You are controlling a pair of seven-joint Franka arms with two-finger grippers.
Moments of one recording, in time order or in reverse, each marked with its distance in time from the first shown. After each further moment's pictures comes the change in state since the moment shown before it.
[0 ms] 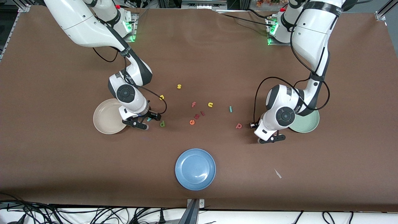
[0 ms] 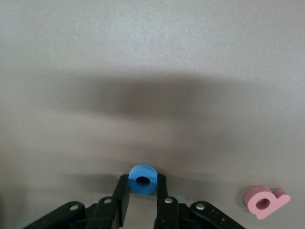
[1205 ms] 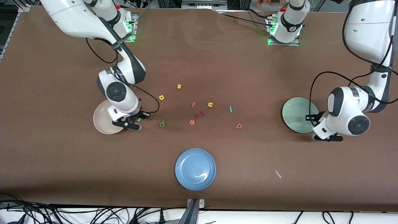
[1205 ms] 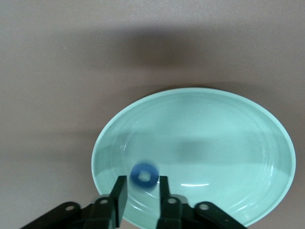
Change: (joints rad) left arm 0.349 -0.098 0.022 -0.026 0.190 -0.288 0.476; right arm -0.050 -0.139 -0.017 0.031 -0.005 -0.198 -0.206
